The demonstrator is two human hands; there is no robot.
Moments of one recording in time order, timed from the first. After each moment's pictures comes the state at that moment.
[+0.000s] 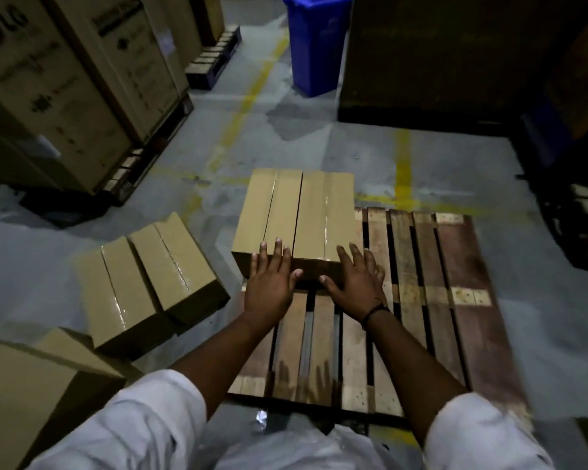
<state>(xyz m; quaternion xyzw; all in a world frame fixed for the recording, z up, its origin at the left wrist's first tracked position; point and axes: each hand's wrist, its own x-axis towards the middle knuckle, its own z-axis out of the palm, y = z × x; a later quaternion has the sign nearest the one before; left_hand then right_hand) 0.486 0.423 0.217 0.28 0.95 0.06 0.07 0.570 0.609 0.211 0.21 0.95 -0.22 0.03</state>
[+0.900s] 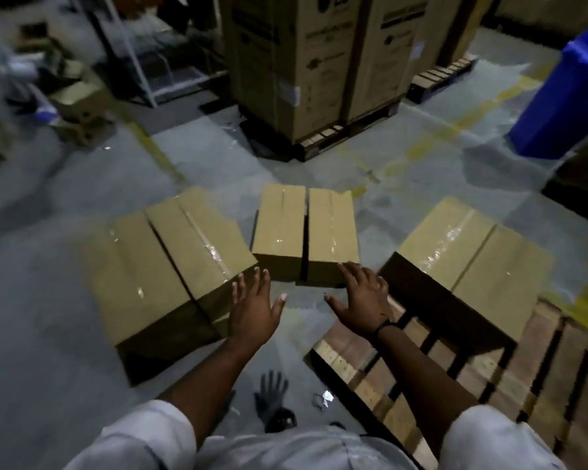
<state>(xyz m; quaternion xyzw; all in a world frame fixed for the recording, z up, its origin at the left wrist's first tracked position) 0.620 -0.018 0.199 -0.14 0.97 0.19 0.06 0.545 0.217 0.225 -0.17 0.97 -0.13 0.09</state>
